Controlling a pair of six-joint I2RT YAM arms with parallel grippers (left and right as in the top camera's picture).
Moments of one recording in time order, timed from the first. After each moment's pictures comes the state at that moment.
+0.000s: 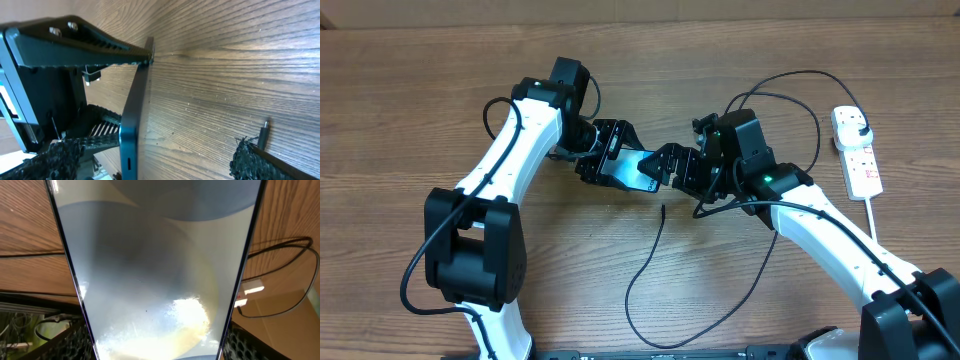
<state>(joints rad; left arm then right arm) -0.24 1.97 1.57 -1.09 0.72 -1.43 0.42 1.54 0.97 -0.27 -0.60 0.78</state>
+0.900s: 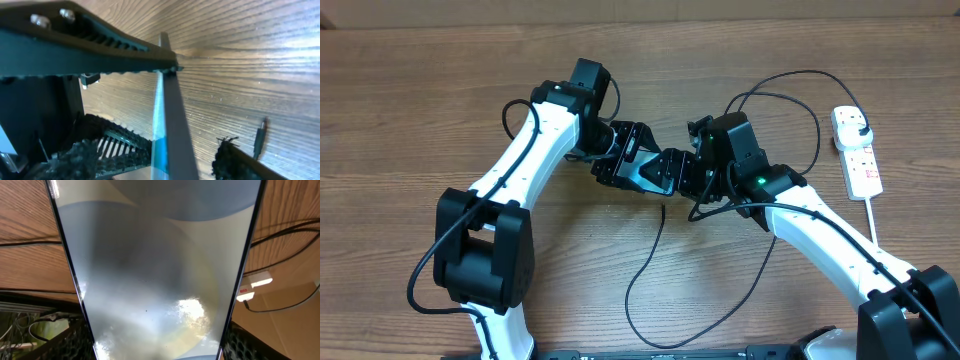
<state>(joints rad) -0.32 1.97 1.57 -1.04 0.72 -1.49 0.45 1.55 0.97 -0.27 -0.54 0.78</state>
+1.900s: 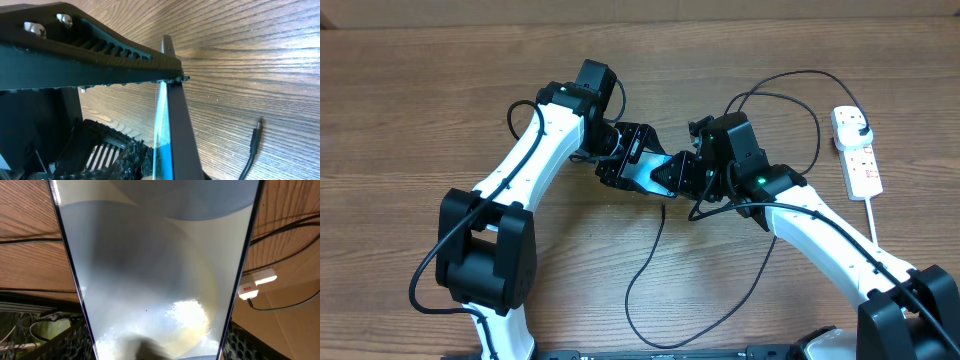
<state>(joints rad) -0.34 1.97 1.57 -1.03 0.72 -1.49 0.45 1.55 0.97 -0.27 -0.53 0.78</state>
